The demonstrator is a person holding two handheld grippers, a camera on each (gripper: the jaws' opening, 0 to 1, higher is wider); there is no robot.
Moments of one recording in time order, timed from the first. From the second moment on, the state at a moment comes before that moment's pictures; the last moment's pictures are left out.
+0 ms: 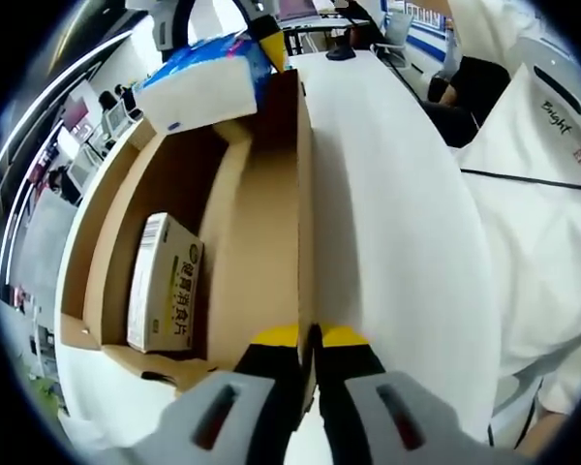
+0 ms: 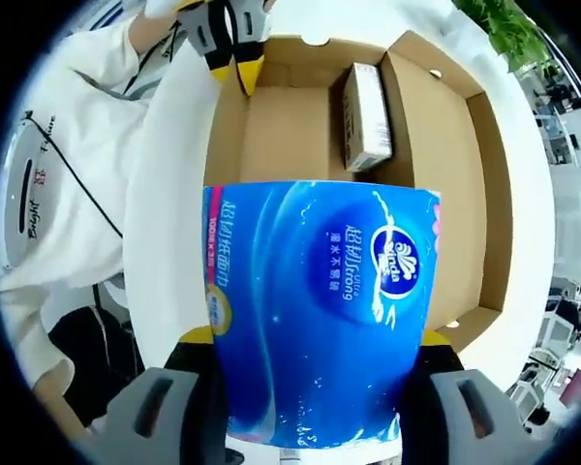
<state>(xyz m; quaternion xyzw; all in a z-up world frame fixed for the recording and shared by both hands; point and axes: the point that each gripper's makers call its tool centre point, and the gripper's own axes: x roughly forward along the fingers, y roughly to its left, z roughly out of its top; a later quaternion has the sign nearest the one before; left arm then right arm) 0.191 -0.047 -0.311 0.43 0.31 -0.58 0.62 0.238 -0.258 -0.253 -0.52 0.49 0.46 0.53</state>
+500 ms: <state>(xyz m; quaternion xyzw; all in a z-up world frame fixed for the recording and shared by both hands) 0.192 -0.046 -0.311 0.43 0.31 -0.58 0.62 0.245 -0.289 -0.256 -0.55 0.50 0.43 0.52</state>
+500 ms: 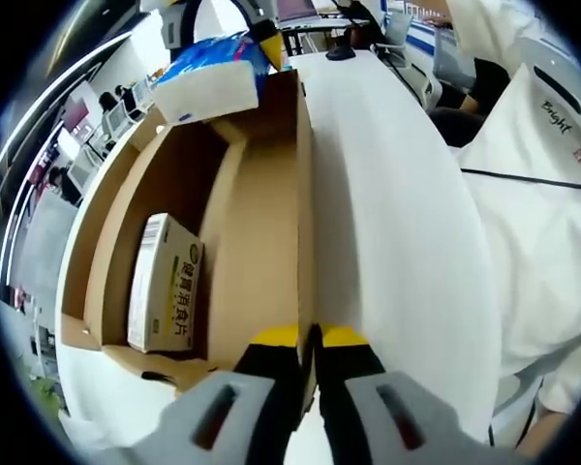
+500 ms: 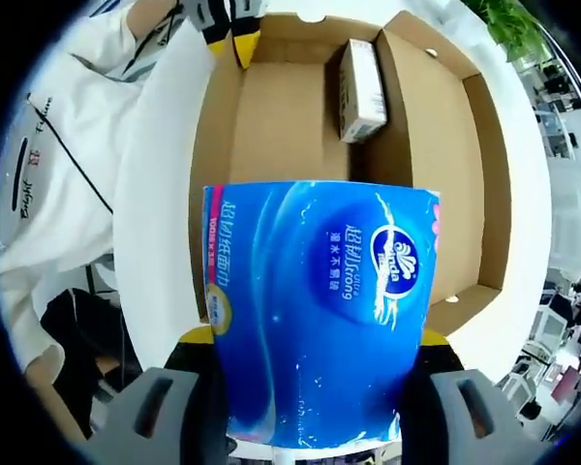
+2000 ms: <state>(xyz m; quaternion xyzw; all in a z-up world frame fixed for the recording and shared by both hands) 0.192 -0.046 -0.311 0.43 0.31 -0.58 0.62 0.231 -0.365 -0.236 -0.54 0.49 0.43 0.54</state>
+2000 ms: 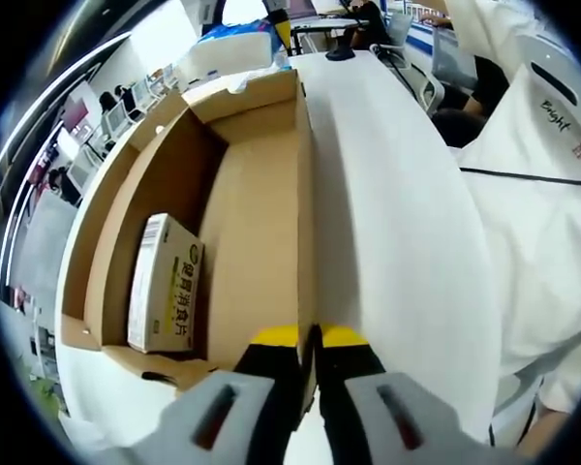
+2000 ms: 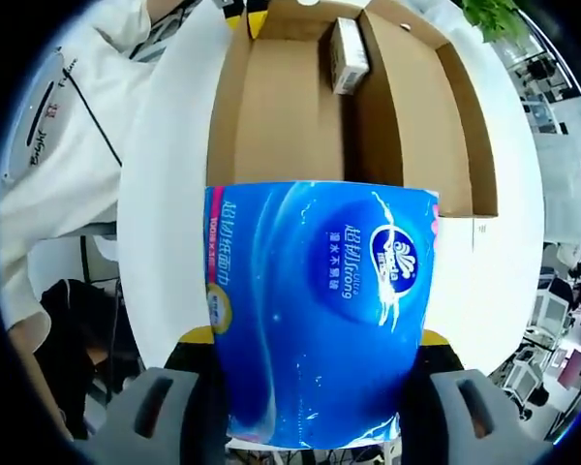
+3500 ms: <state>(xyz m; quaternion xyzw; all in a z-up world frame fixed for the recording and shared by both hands) 0.191 -0.046 -0.311 0.43 0.31 -0.58 0.61 0.238 -0.398 -0.258 -0.52 0.51 0.42 0.54</state>
